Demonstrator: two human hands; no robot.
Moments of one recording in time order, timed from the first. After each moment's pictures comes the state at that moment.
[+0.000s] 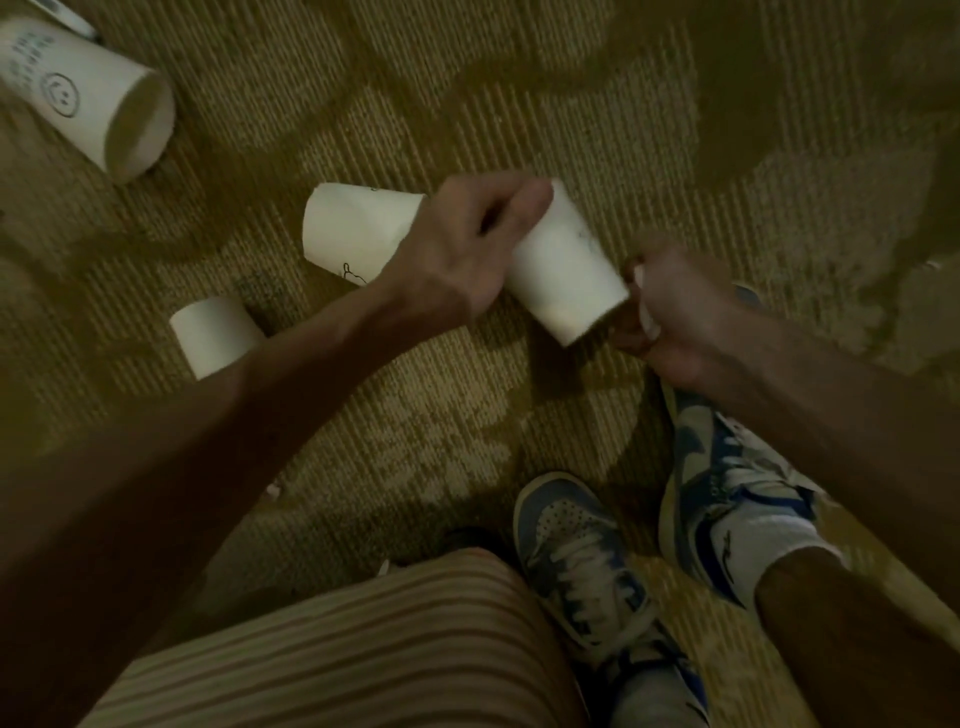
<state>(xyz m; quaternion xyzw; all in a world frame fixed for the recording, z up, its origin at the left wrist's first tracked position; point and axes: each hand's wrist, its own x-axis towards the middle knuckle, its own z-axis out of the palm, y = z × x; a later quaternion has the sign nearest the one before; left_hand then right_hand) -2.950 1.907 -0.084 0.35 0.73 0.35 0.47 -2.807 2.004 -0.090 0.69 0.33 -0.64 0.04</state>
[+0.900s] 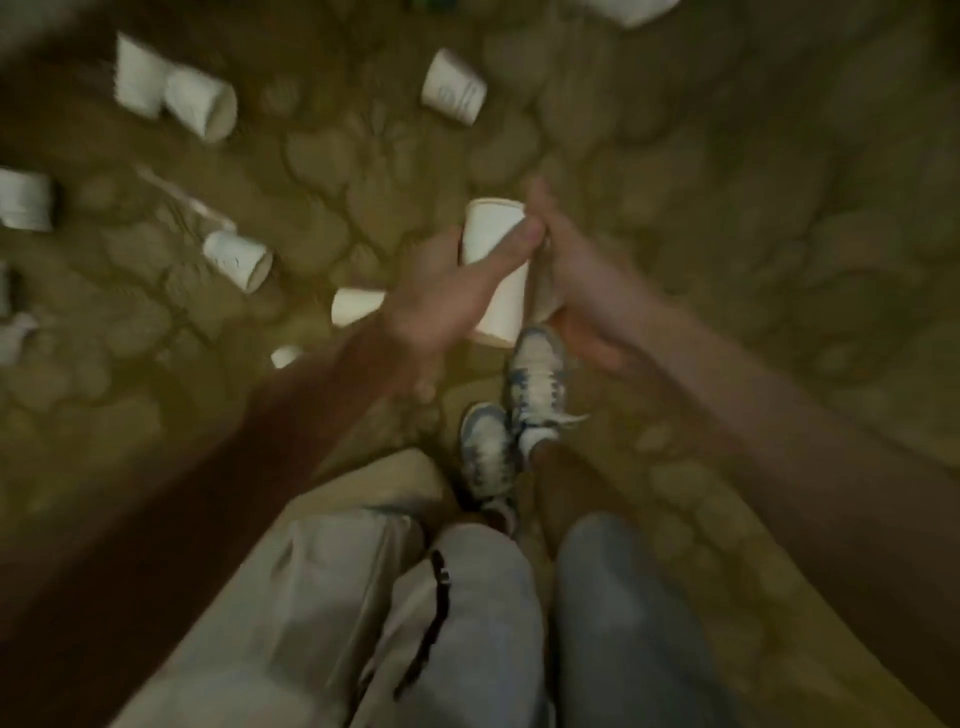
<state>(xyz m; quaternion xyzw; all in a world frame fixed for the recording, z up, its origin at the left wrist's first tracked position) -2.878 2.013 0.278 0.12 0.72 0.39 0.55 -2.786 2.098 0.287 0.56 0.39 -0.74 0.02</state>
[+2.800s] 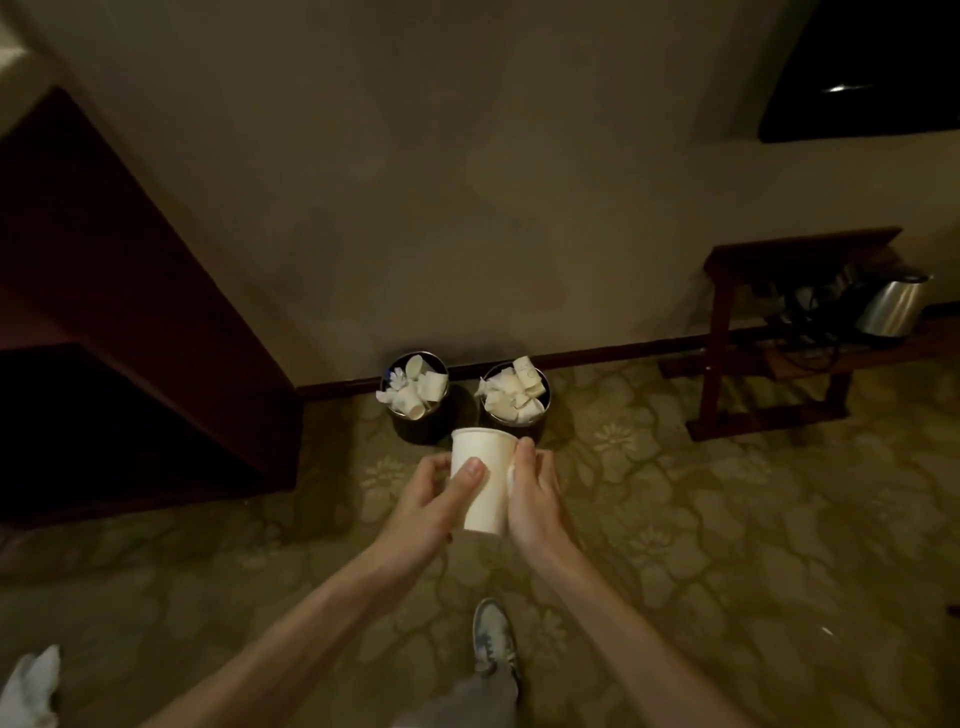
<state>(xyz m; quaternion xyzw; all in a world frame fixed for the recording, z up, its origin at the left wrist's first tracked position) -1.948 2.248 0.756 0.56 0.42 0.09 0.71 -1.831 2.184 0.733 0.78 0.14 -0.38 -0.48</state>
